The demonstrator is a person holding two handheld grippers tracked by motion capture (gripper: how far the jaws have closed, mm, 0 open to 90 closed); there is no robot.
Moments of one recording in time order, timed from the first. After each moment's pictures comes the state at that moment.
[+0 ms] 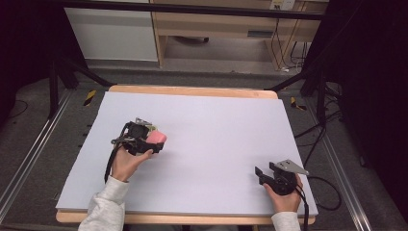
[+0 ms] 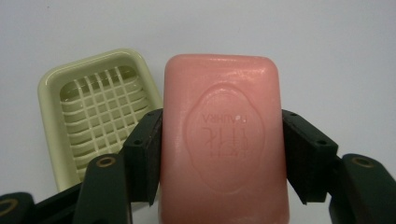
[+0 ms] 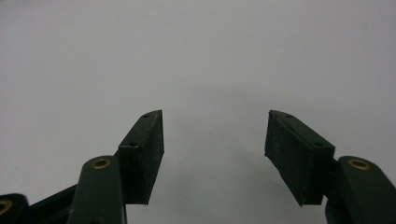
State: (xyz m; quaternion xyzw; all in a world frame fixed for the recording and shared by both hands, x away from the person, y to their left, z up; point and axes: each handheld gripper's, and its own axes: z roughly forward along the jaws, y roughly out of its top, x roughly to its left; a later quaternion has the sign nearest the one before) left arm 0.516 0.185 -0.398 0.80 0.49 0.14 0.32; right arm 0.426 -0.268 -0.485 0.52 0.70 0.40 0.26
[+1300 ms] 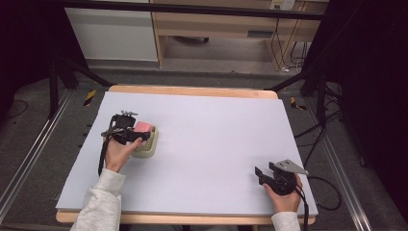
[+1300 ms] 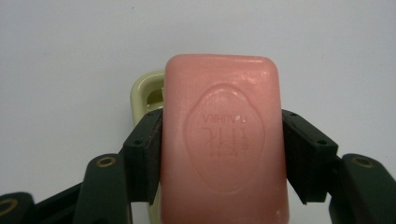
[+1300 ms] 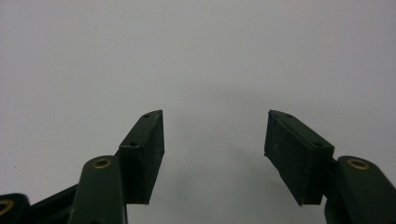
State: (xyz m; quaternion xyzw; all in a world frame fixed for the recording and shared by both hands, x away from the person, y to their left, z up) left arm 0.551 0.224 -0.410 0.76 0.55 0.17 0.31; right arm 0.427 -0.267 -0.486 0.52 0.71 0.40 0.26
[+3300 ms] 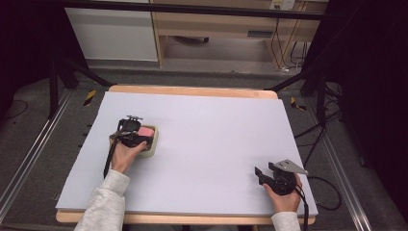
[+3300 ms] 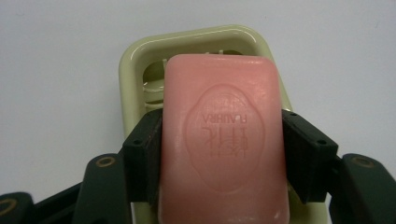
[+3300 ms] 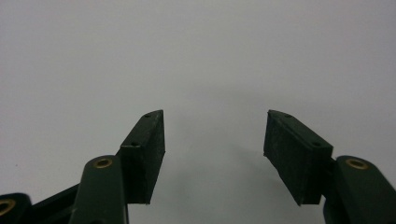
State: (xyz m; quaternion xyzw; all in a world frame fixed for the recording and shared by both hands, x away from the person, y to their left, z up) left arm 0.565 0.217 -0.444 0.76 0.57 0.17 0.26; right arm 0.427 -0.267 -0.486 0.52 0.71 0.40 0.25
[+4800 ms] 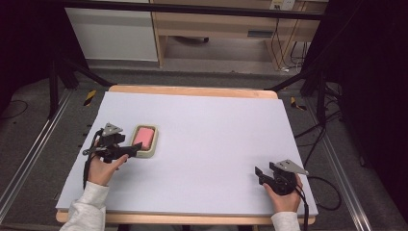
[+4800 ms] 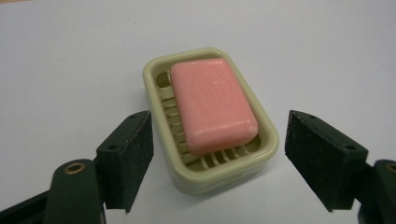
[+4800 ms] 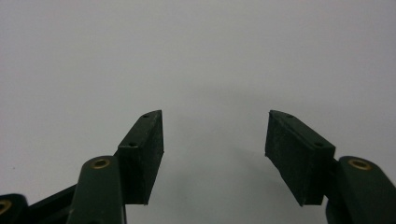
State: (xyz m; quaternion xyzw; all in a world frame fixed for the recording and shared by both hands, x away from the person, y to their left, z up) left arm 0.496 0.262 -0.424 0.75 0.49 0.21 0.38; right arm 0.426 -0.267 -0.486 0.52 0.71 0.40 0.26
